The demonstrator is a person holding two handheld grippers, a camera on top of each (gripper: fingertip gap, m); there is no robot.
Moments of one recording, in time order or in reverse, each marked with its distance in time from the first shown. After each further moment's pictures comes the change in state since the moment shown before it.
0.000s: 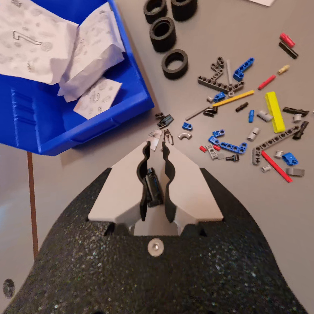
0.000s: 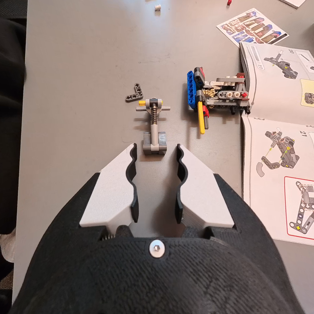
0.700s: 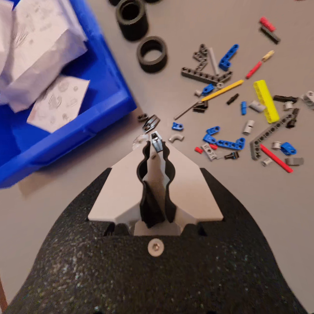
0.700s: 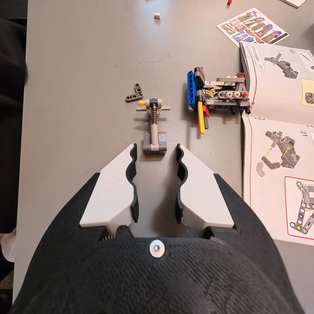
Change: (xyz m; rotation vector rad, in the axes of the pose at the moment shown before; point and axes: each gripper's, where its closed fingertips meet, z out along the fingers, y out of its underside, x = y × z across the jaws) left arm 0.019 0.007 0.032 -0.024 0.230 0.078; right arm 0.000 0.000 0.000 0.000 -0.002 0.002
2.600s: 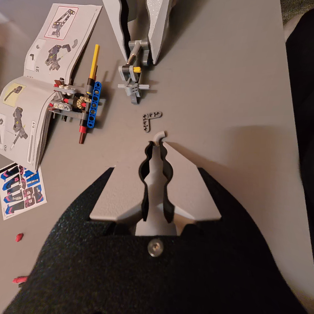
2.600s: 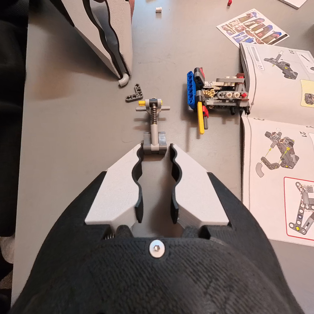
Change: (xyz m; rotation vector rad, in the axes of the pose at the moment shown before) left arm 0.372 -0.073 0.019 0.243 0.621 0.894; right arm 0.000 0.000 -0.001 0.002 -0.003 -0.004
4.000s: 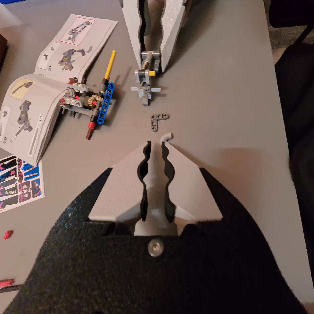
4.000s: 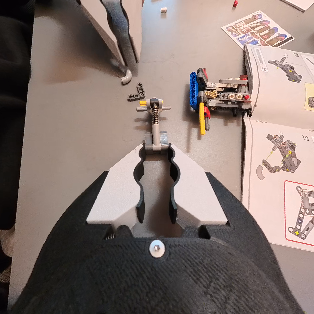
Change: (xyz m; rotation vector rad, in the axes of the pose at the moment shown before) left arm -0.010 -0.003 -0.011 0.102 0.019 -0.085; right arm -0.001 0.000 0.000 0.001 -0.025 -0.019
